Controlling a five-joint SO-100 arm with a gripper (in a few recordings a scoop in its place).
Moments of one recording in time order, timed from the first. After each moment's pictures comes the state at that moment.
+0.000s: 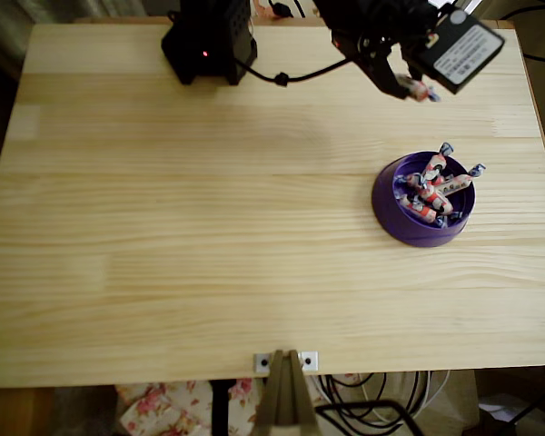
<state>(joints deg) -60.9 132.0 139.8 34.7 33.3</state>
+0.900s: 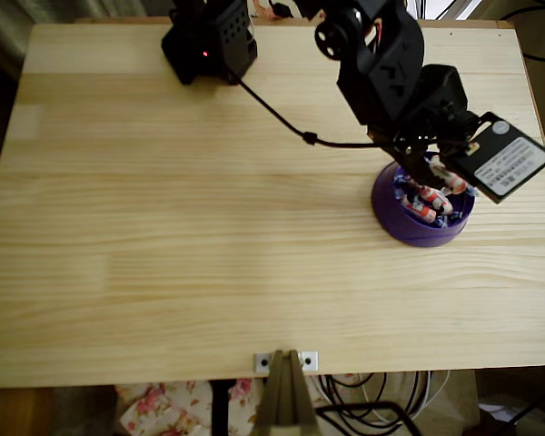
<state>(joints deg) -49.4 99.8 123.8 12.8 25.7</state>
